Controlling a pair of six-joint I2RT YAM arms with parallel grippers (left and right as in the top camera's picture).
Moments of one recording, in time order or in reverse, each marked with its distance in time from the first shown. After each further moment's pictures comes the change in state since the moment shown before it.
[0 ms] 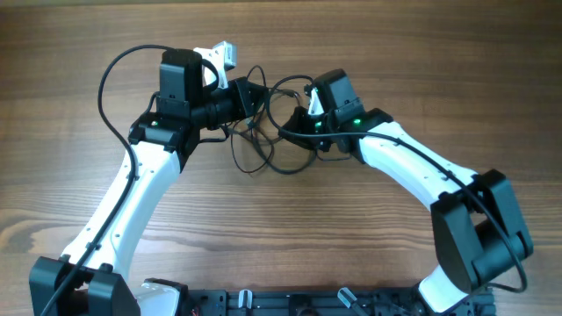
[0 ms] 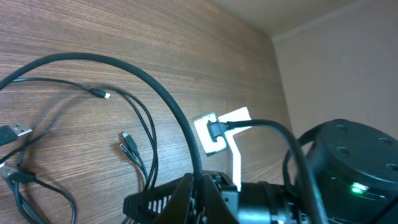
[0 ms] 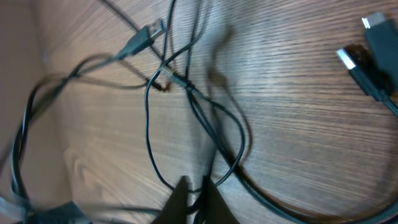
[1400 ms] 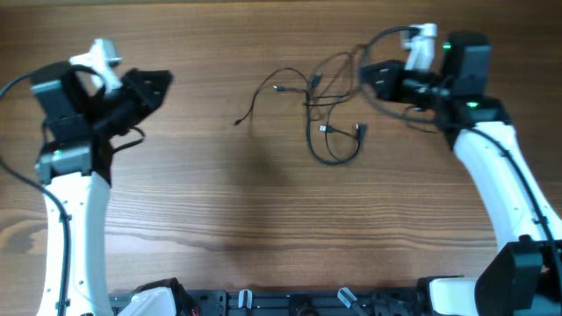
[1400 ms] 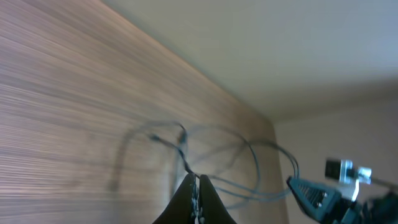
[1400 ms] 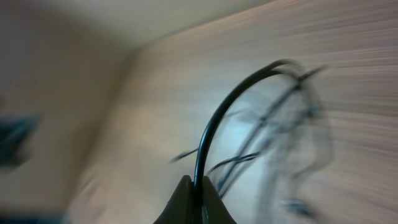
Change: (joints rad) left arm 0.435 -0.177 -0.001 -0.106 0.130 -0.003; right arm -0.417 -0.261 0.022 0.011 -0.336 -0.448
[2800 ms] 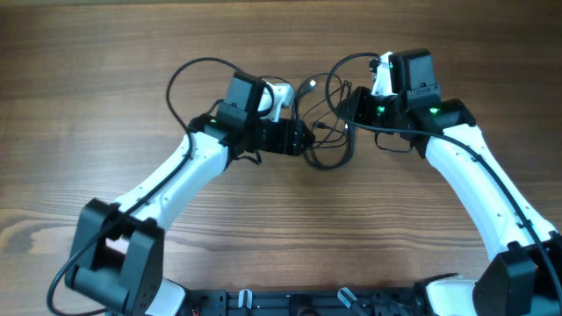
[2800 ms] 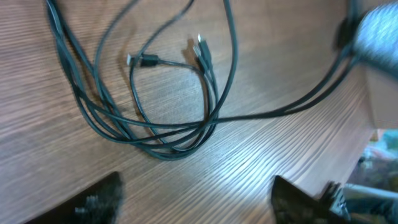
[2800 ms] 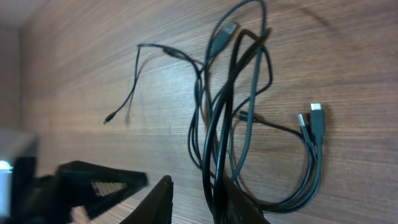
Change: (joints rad) left arm -0.658 0.385 0.000 -0.013 -0.196 0.276; right arm 0.156 -0.002 0.008 -0.299 0.421 0.188
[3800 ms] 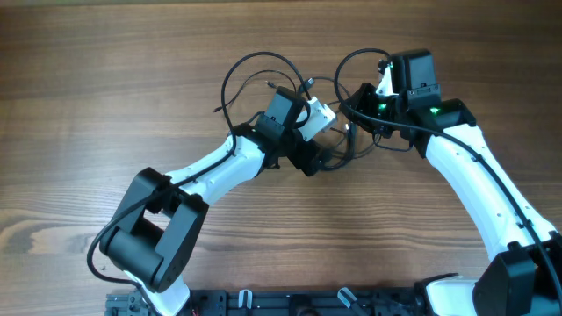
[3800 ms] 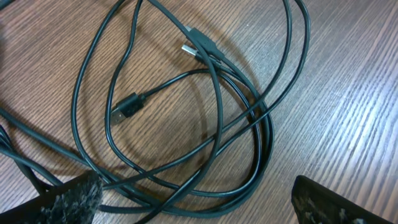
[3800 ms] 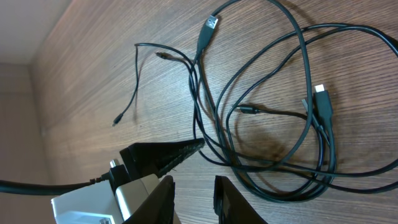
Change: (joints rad) left arm -0.148 0.165 0.000 0.196 -0.218 0.518; right arm 0.000 0.000 0.000 -0.004 0.011 0.174
